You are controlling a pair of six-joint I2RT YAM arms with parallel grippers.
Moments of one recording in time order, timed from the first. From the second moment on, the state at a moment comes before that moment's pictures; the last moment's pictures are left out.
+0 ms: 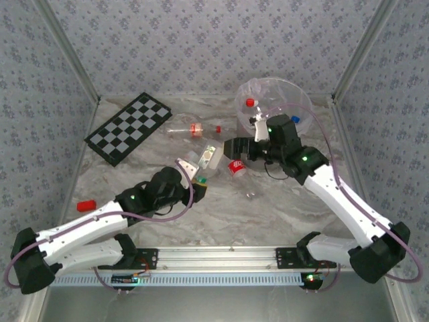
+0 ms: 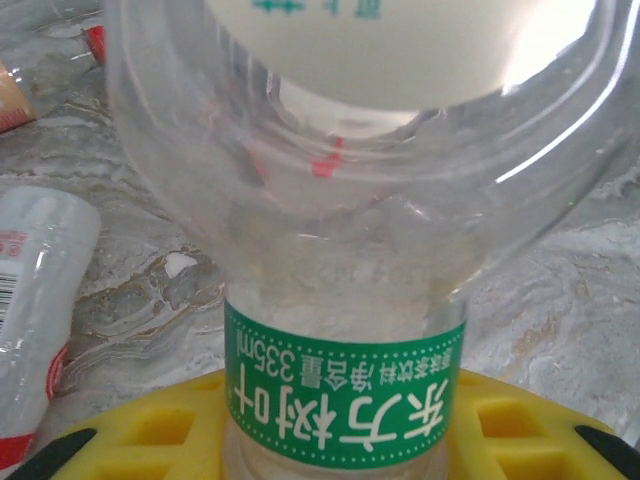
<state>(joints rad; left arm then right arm) -0.98 0.95 0.70 -0.32 -0.11 -0.30 0.57 1.19 1.16 -0.49 -0.34 0.50</state>
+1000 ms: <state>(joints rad) -0.96 1.11 0.76 -0.21 -0.09 -0.24 0.65 1.32 1.27 -0.43 -0.38 0.52</state>
